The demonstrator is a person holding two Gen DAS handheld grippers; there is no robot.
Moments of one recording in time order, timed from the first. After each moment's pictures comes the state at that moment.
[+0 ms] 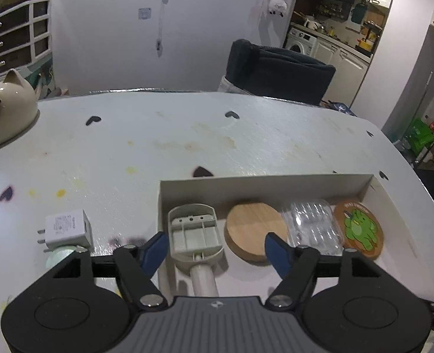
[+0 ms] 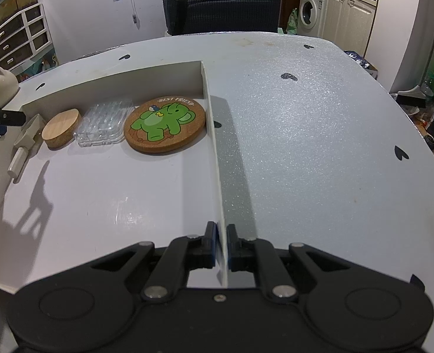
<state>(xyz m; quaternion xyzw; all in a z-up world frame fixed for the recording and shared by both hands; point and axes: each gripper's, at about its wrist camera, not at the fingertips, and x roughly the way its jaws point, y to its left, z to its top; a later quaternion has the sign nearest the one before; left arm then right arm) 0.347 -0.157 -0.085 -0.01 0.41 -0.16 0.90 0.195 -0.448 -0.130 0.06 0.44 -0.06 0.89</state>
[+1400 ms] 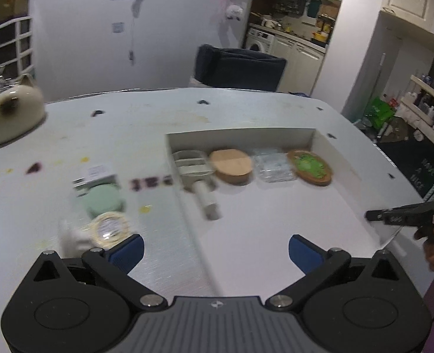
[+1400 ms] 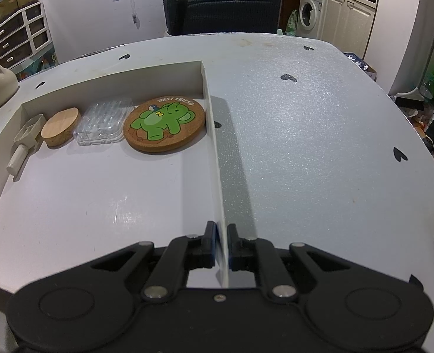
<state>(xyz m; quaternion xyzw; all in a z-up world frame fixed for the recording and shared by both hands) 0.222 -0.088 -0.065 0.02 0.39 -0.22 0.89 0.195 -0.448 -0.130 0.06 0.44 -0.06 0.89</state>
